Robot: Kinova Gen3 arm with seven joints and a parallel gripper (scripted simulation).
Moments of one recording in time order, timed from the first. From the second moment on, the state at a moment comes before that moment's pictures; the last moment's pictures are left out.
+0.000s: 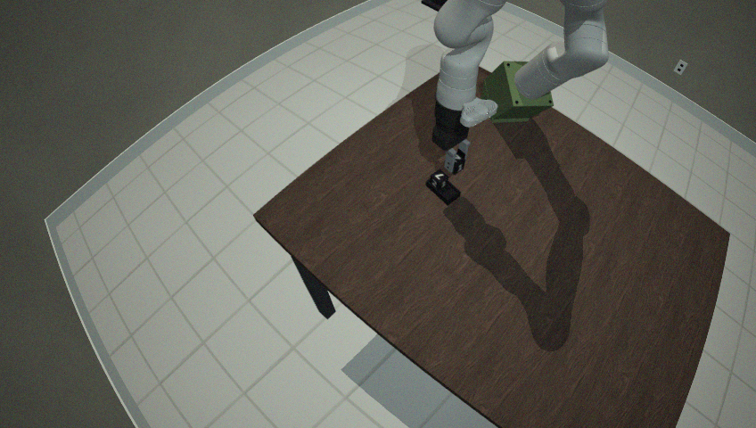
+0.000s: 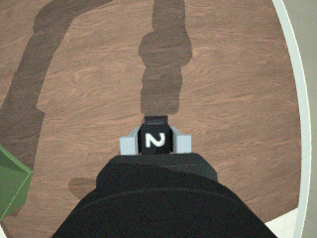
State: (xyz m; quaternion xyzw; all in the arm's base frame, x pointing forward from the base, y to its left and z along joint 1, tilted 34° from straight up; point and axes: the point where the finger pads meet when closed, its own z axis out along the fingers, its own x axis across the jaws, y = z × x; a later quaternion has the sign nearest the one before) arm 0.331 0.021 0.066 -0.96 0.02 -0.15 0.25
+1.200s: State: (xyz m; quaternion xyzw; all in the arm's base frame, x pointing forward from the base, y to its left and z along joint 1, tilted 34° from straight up) arm 0.330 0.028 0.074 -0.95 -0.06 -0.17 0.24
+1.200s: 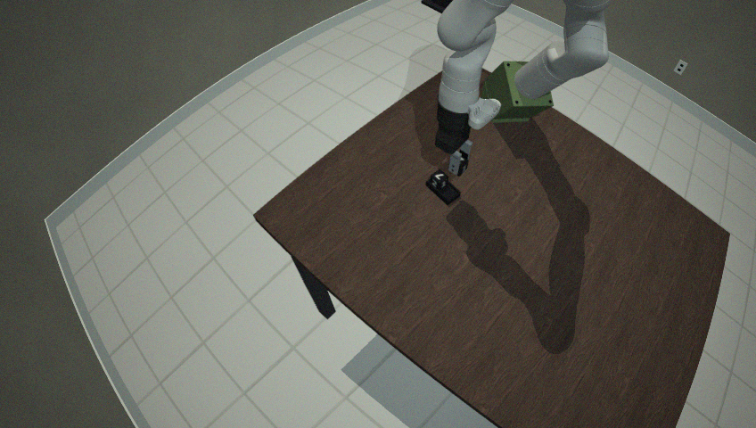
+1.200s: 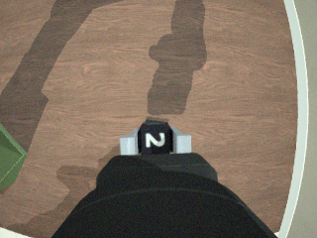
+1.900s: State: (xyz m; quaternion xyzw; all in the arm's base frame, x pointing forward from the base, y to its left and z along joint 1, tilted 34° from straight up) arm 0.328 0.082 0.096 -0.82 -0.49 -0.25 0.14
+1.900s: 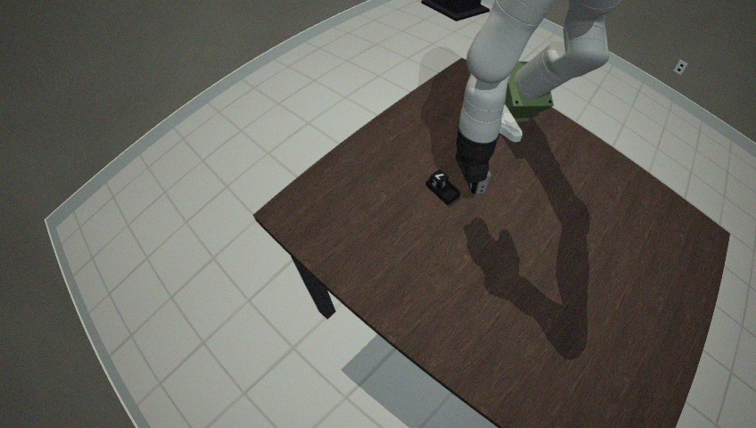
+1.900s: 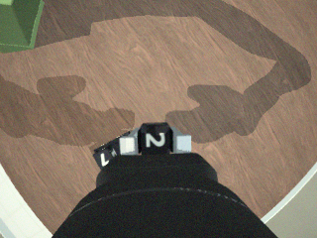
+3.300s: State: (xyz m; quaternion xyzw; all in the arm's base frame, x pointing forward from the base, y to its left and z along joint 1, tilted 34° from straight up) arm 0.332 0.104 0.109 -0.69 -0.66 -0.28 0.07
